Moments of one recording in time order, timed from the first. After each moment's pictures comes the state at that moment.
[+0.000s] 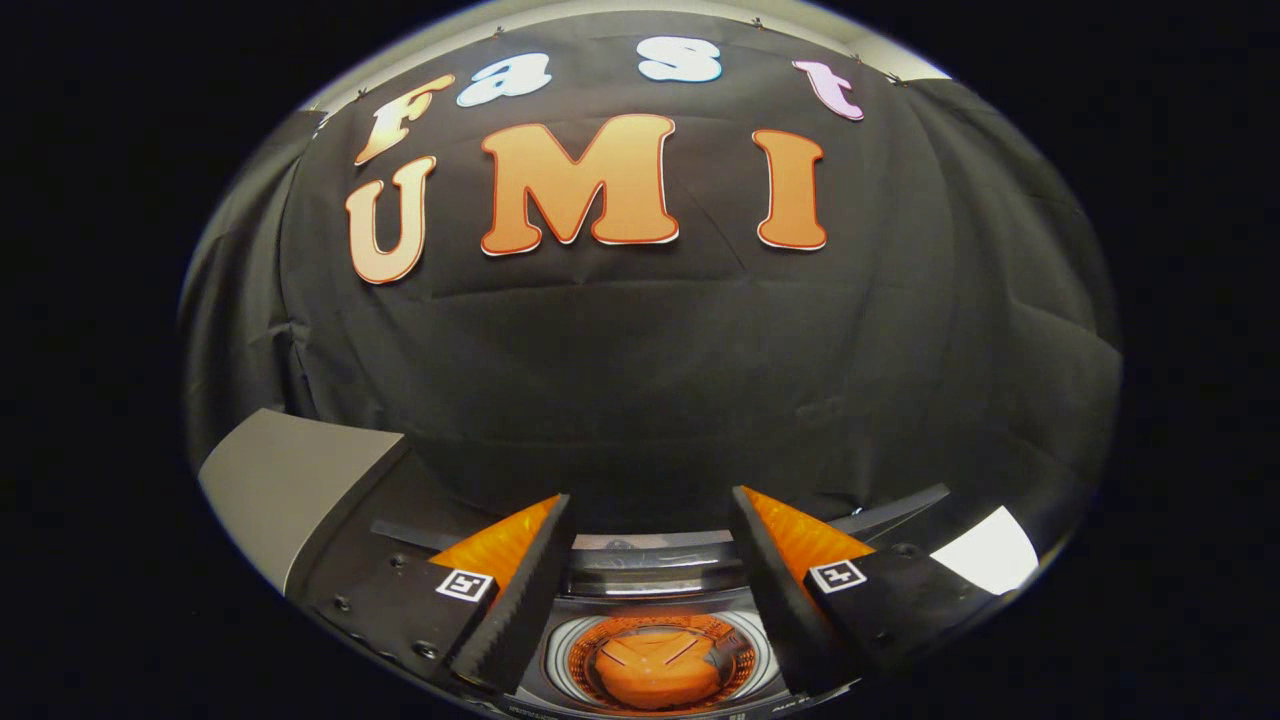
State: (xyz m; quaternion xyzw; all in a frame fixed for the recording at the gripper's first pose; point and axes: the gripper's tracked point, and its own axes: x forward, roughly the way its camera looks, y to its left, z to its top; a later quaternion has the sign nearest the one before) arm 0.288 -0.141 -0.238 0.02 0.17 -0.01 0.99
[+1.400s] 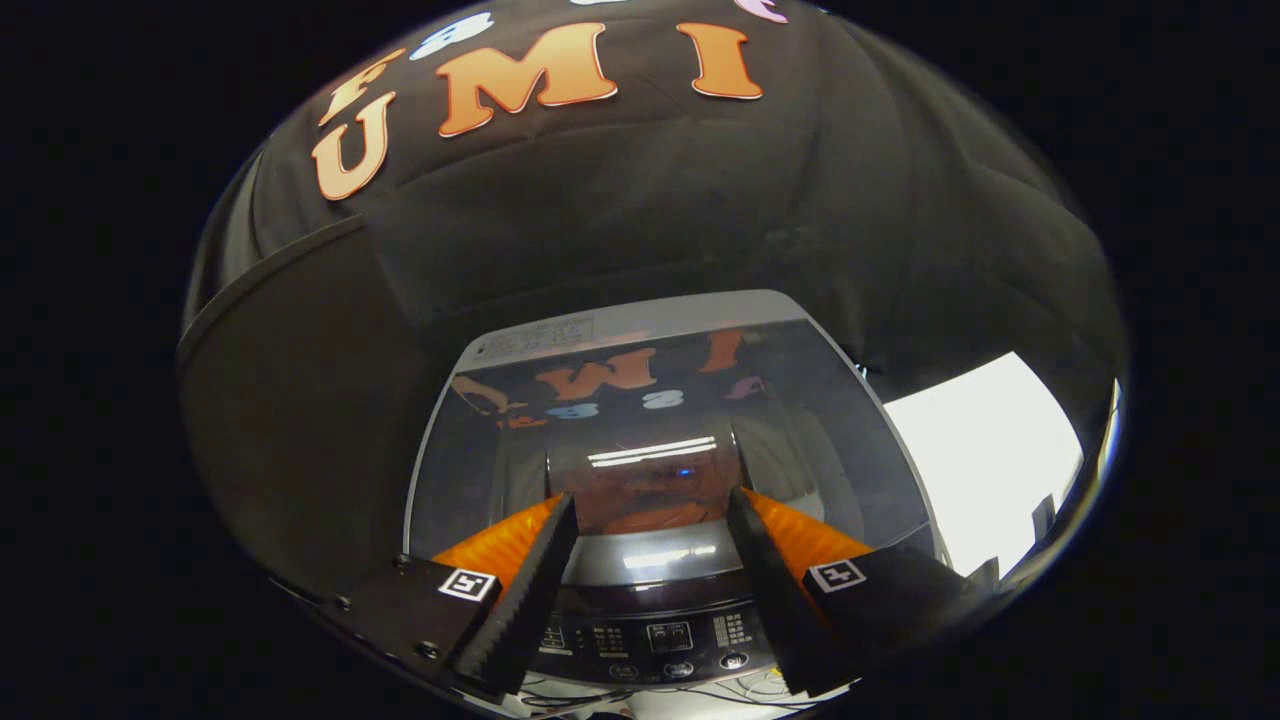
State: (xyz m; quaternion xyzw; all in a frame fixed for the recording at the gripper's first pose) arm 0.168 -0.159 -0.447 0.10 0.32 -0.03 0.94
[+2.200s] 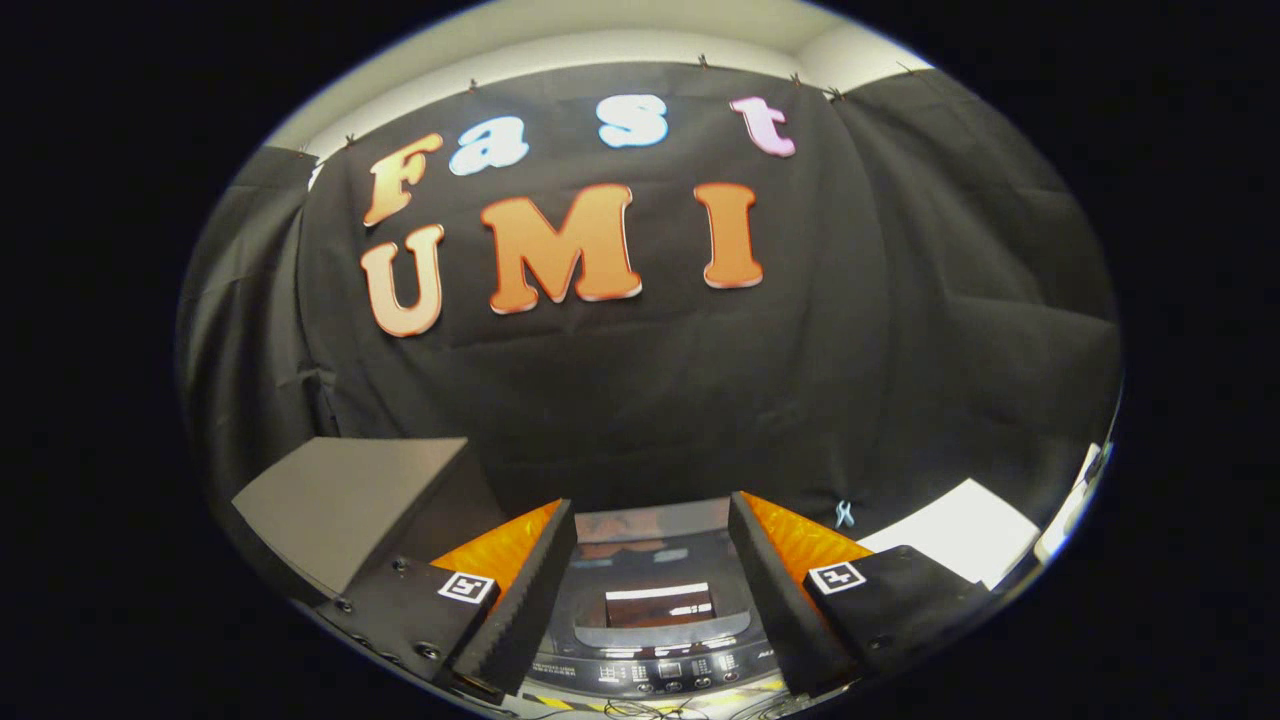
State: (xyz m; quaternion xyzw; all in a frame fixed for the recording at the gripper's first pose) arm 0.115 -0.155 -0.174 0.05 0.09 -0.03 0.99
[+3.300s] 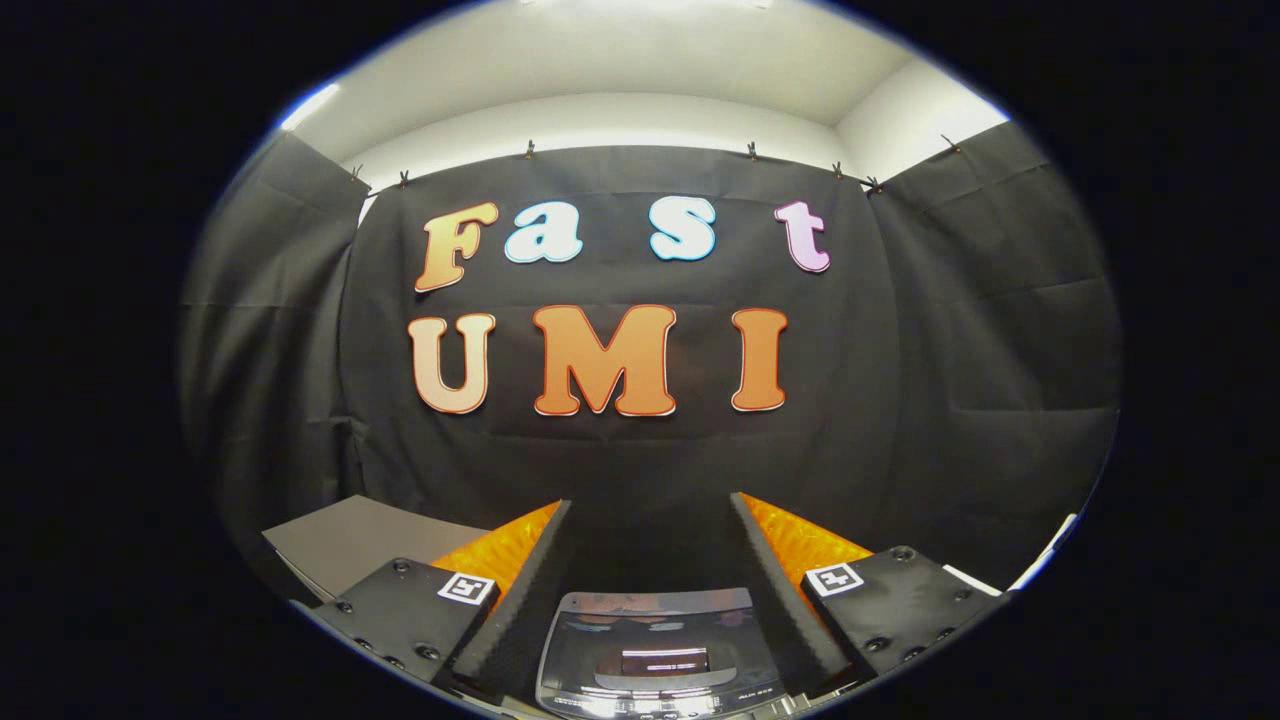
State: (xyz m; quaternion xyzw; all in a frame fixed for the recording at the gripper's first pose) arm 0.080 -0.112 -0.048 0.00 -0.01 -0.01 1.00
